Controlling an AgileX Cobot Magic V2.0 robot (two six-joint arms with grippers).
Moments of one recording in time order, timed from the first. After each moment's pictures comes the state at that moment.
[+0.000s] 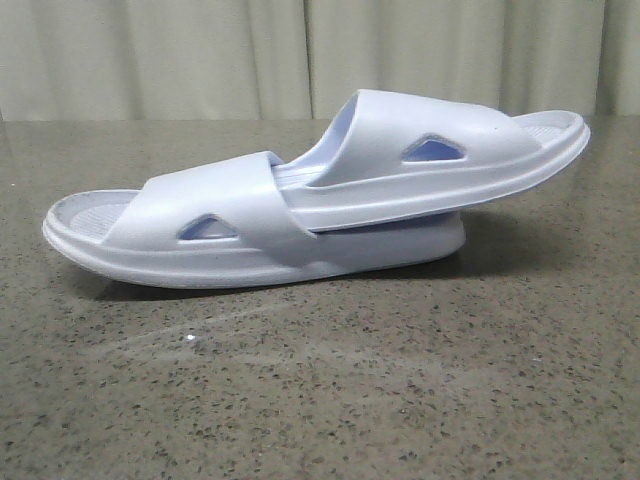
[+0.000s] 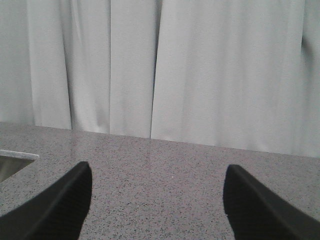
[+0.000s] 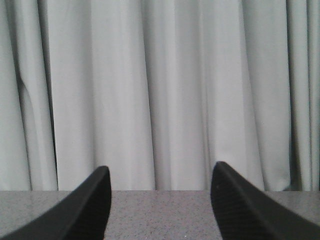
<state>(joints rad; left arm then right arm) -0.15 0.10 -0.25 -1.85 -0.27 1.84 0.07 0.18 -0.31 0.98 -0.15 -1.04</state>
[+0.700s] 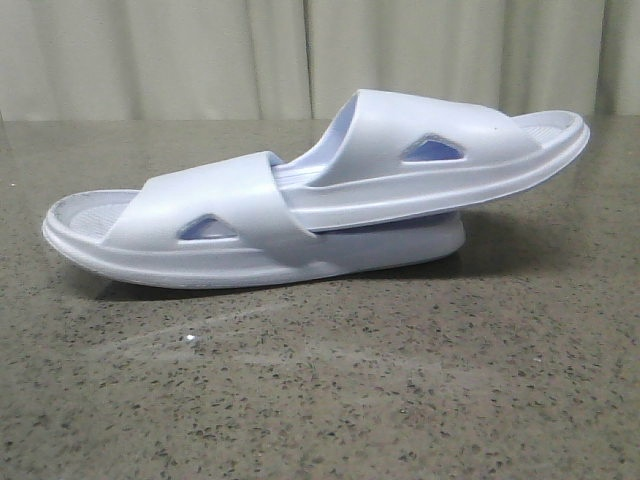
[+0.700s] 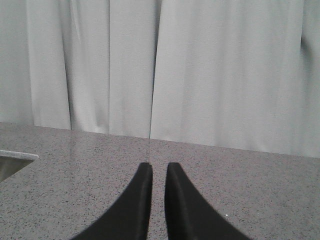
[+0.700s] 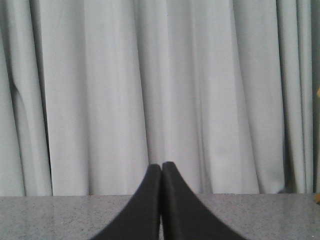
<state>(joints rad) -0.15 0.10 -0.25 -1.85 -0.27 1.84 0.07 0.18 -0.31 0.98 -0.16 -1.04</state>
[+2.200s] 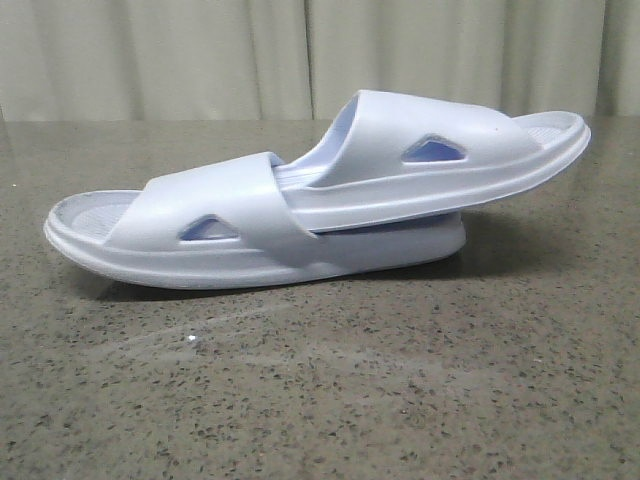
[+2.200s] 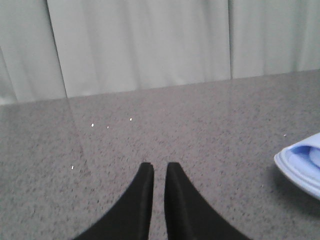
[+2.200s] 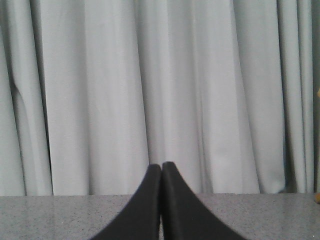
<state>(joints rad) -0.08 0.00 -0.12 -0.36 0.27 0.42 0.07 0.18 -0.31 0.98 -0.16 -1.04</state>
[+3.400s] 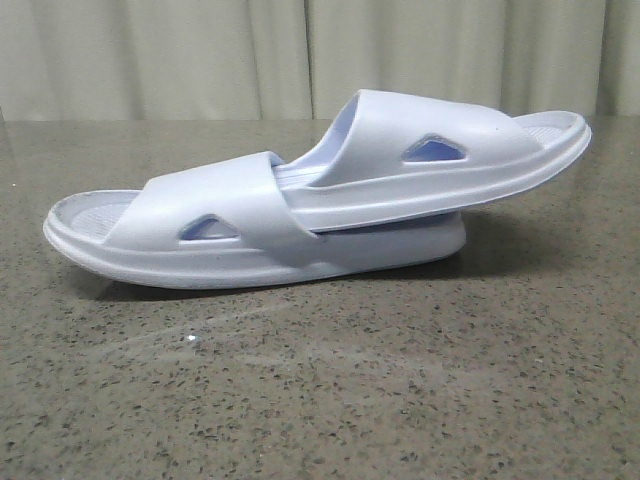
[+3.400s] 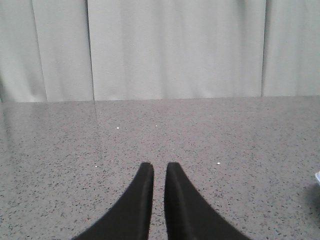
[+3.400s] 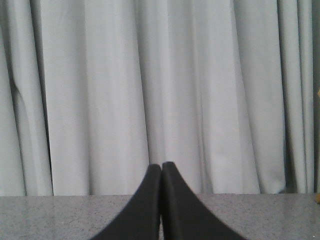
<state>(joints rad) -0.08 0.00 0.00 -0.03 0.03 0.05 0.07 0.18 -0.31 0.98 -0.16 -1.04</state>
